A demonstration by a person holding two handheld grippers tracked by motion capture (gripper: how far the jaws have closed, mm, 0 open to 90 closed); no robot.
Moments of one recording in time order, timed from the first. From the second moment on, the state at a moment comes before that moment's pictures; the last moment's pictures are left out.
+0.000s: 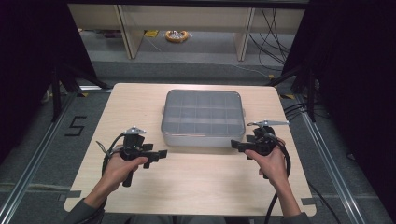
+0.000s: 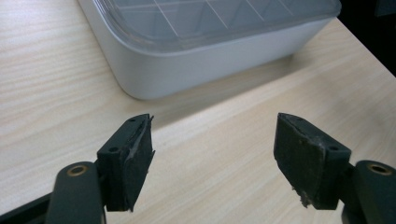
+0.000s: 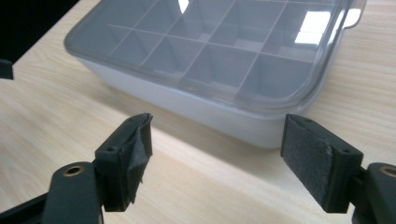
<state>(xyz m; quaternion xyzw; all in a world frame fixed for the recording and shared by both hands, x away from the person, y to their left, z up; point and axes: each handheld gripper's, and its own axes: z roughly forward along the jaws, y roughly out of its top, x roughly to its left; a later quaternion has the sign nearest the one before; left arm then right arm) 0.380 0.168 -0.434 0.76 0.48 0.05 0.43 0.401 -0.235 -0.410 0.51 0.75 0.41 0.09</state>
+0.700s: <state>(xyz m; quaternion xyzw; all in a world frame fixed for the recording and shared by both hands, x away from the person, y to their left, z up) 0.317 0.176 -0.468 0.80 0.43 0.07 0.40 0.353 -0.222 -0.439 0.46 0.77 0.43 0.08</state>
